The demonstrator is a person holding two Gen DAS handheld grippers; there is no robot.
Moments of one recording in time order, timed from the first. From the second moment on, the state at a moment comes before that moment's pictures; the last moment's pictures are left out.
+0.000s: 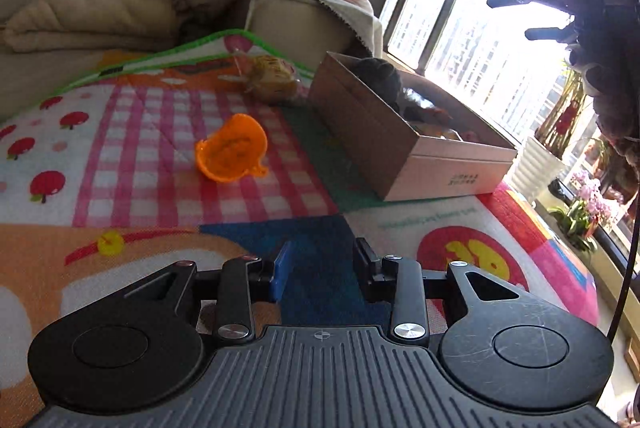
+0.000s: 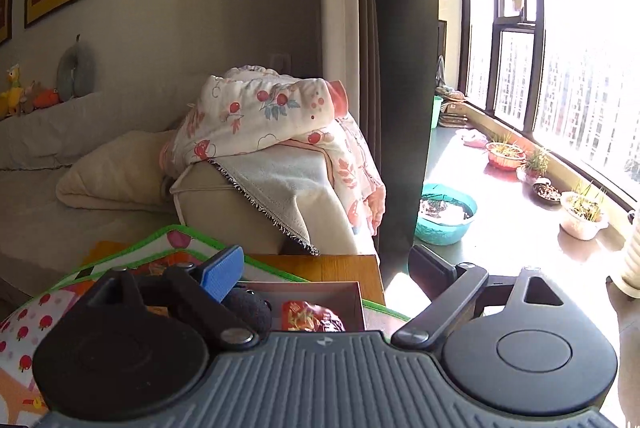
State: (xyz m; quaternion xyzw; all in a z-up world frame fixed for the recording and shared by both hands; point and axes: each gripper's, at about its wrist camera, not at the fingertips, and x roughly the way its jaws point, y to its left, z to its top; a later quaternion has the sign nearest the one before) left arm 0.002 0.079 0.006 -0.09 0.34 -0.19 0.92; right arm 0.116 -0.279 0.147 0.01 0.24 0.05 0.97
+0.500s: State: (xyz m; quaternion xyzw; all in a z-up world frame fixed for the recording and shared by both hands) left arm 0.022 0.083 0.010 -0.11 0.32 -0.18 0.92; right arm 0.014 -0.256 0.056 -0.07 0.28 0.10 0.95
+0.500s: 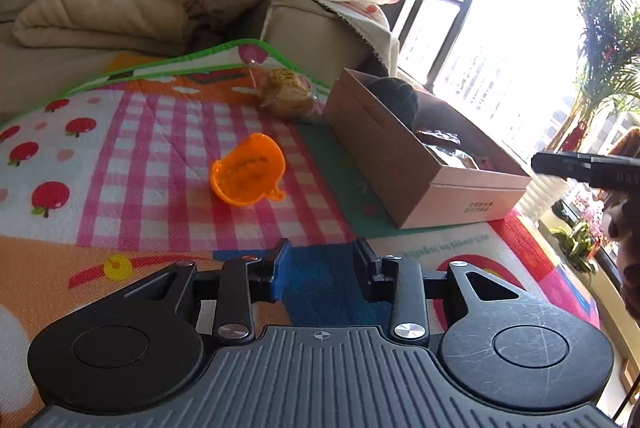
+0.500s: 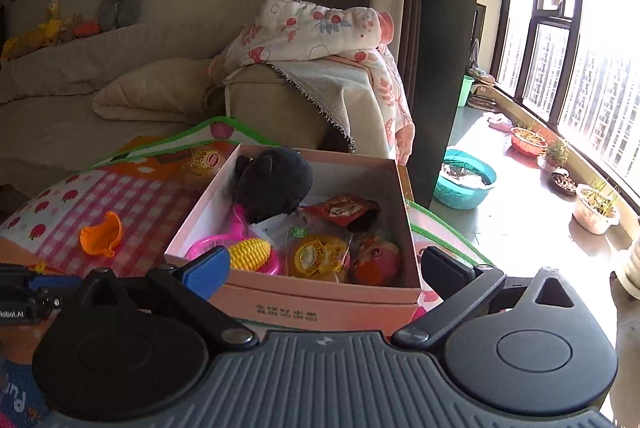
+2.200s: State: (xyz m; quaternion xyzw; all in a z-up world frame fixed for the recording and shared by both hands) left arm 0.123 0.112 0.039 -0.25 0.31 -0.18 0.90; right arm 0.004 -0.241 -0.026 0.01 0.36 0.12 0.92
